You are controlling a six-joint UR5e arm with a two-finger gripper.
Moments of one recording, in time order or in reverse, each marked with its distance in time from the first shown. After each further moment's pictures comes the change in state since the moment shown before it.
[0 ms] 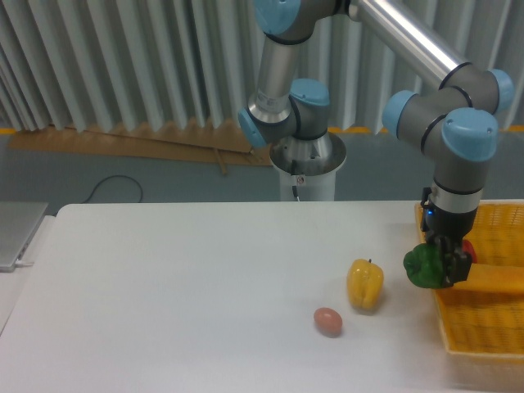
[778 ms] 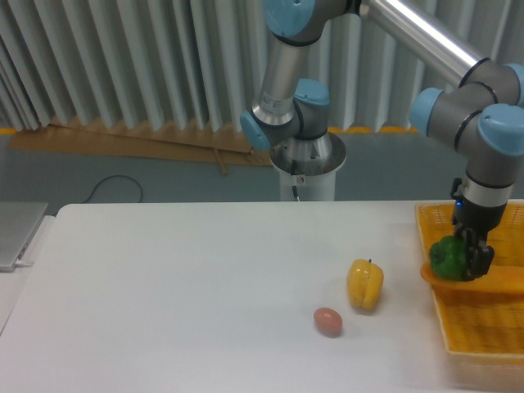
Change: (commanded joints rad) arm 0.094 -0.003 -0.011 -0.006 -0.031 0.258
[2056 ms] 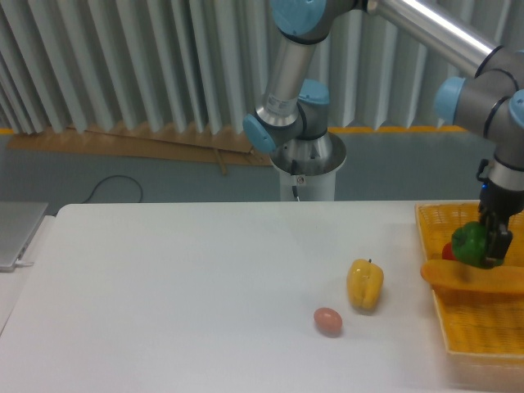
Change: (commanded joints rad) arm 0.141 0.021 -0.023 -0.021 -0.048 0.190
